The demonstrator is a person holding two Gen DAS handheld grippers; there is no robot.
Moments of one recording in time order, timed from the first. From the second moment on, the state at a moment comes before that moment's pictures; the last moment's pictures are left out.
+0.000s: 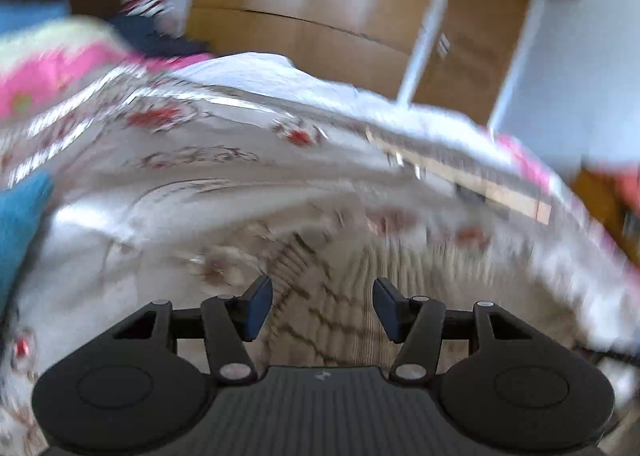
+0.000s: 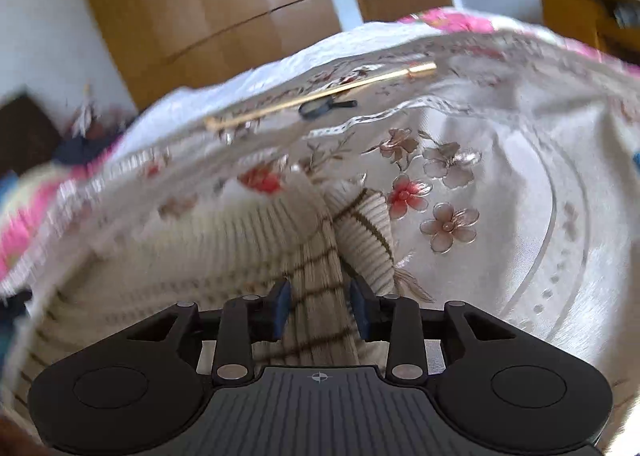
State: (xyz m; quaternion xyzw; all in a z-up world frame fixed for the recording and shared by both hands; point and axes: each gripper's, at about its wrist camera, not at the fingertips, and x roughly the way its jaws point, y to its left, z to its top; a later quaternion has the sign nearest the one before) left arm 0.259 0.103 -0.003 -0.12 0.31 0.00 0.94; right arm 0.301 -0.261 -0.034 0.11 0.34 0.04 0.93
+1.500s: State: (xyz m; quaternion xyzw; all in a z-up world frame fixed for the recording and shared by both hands) left arm 0.198 0.047 -0.019 -0.06 0.32 -0.02 0.95; right arm 0.291 -0.308 -0.051 0.22 0.36 0.05 0.90
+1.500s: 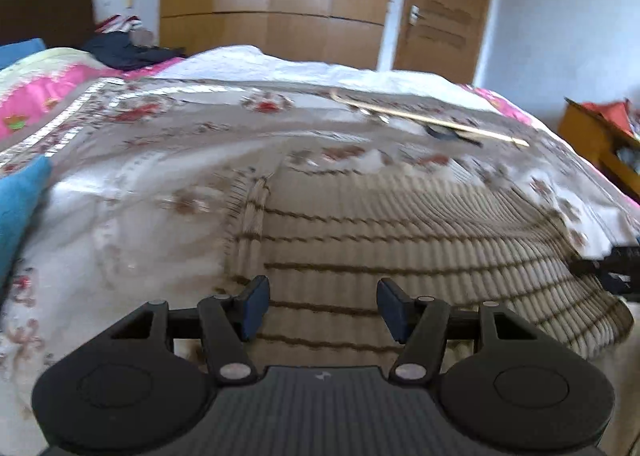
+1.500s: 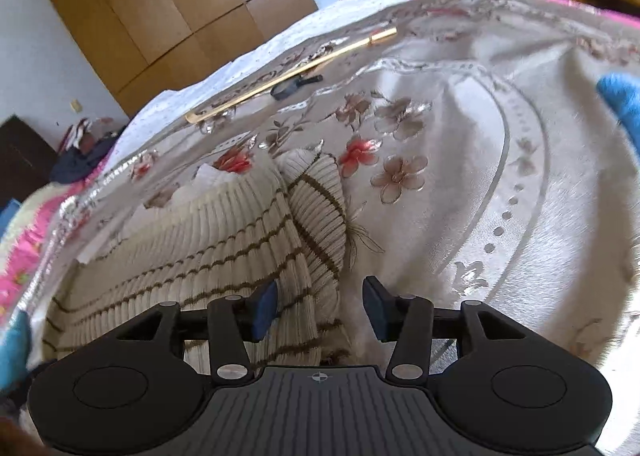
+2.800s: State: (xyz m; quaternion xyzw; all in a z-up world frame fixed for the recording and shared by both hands) left arm 0.227 -0.011 -0.028 -0.02 0.29 -0.05 0.96; right arm 0.319 -0.328 -0.076 0.35 0.37 0.12 0.85
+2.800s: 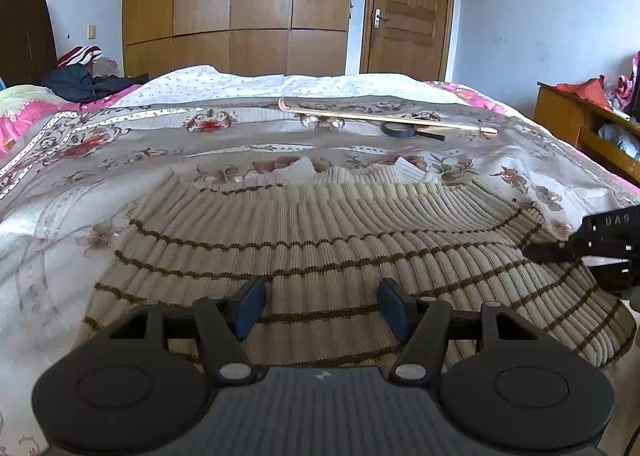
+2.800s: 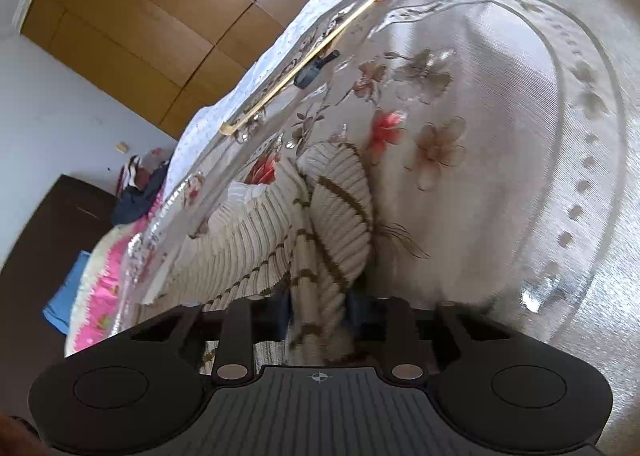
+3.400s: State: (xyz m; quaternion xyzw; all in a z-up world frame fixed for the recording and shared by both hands) left arm 0.197 -0.041 -0.039 0.01 0.32 -0.11 0.94; right arm 0.252 -0.345 -0.037 0.39 0.36 0.07 0.85
